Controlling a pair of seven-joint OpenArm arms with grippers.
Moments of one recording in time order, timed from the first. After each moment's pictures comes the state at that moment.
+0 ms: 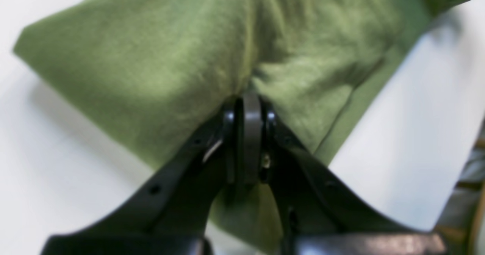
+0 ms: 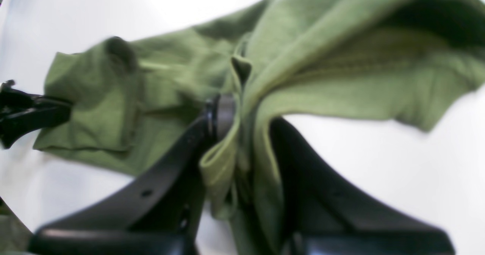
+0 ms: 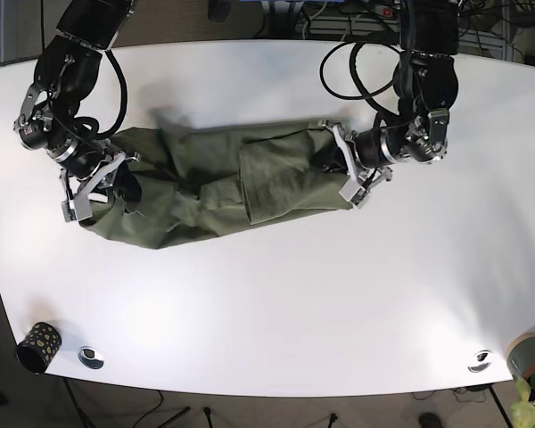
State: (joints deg) left arm -1.7 -3.9 1.8 78.3 -25.6 -37.9 46.8; right arm -2.0 12.2 31.1 98.3 41.8 36.1 -63.3
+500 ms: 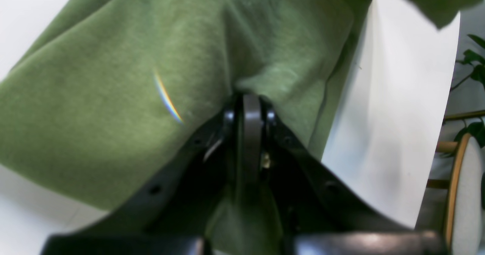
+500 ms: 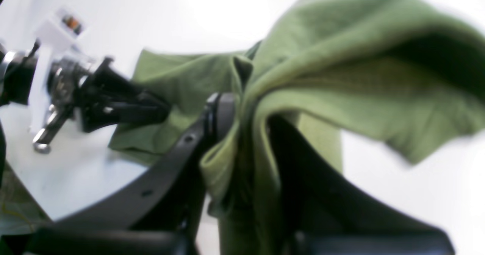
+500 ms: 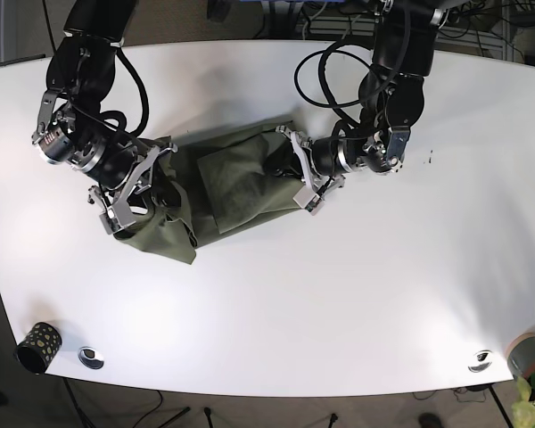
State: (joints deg) left arm -5.3 -0.2 10.2 69.6 -25.8 -37.1 41.0; right arm -2.2 12.3 19.4 107.2 42.0 36.2 -63.2
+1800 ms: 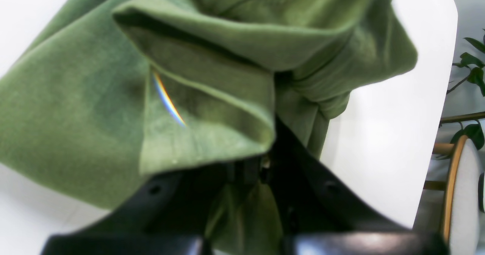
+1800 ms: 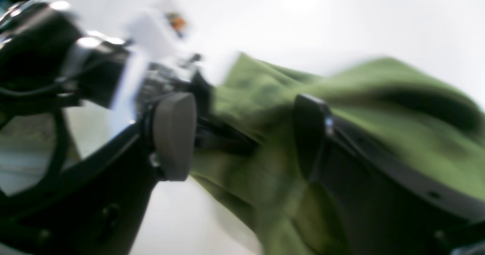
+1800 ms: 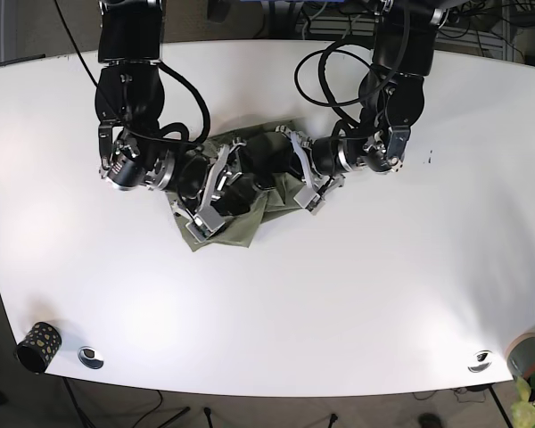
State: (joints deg) left arm -5.2 -0.2 10.0 69.4 -26.3 -37.3 40.9; right arm 3.7 7.4 2.1 97.4 42.0 39.4 -61.7
